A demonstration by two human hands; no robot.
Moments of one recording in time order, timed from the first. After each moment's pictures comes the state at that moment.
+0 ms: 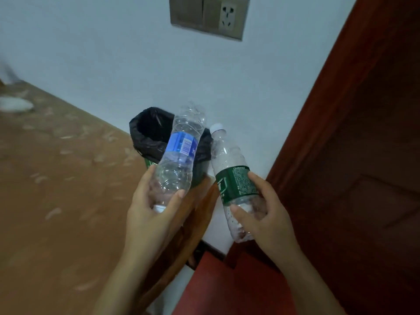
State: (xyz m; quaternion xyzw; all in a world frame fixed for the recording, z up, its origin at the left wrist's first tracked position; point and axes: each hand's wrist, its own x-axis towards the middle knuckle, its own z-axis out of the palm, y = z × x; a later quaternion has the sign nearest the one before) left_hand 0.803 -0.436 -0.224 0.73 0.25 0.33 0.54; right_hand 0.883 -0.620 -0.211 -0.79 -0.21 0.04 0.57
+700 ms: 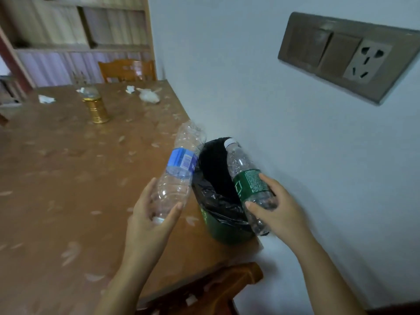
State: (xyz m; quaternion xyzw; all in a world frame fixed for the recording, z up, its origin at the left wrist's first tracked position) left_hand 0.886 -0.396 -0.228 0.62 0.48 0.45 0.42; right_hand 1.118 -0.476 -0.219 -0.75 -0.44 0.21 0.44
